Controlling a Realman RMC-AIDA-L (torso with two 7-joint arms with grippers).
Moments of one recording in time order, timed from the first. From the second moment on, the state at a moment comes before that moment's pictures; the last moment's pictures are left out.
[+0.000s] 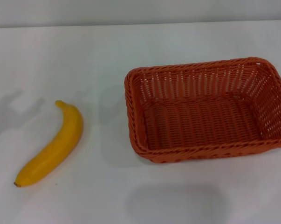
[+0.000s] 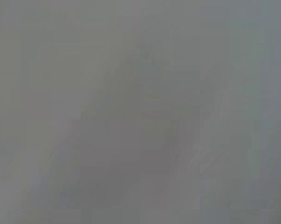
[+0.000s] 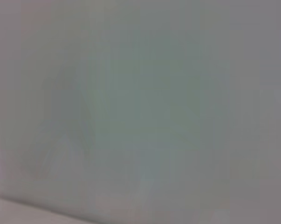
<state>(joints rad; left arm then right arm) -0.09 -2.07 -2.48 -1.20 1.53 -1.52 1.22 0.40 2.00 -0.44 -1.15 1.21 1.39 -1.42</state>
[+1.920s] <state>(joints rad) -0.80 -2.04 -2.09 -0.91 2.73 -1.62 0.43 0.36 2.01 -0.44 -0.92 1.39 1.26 -1.62</state>
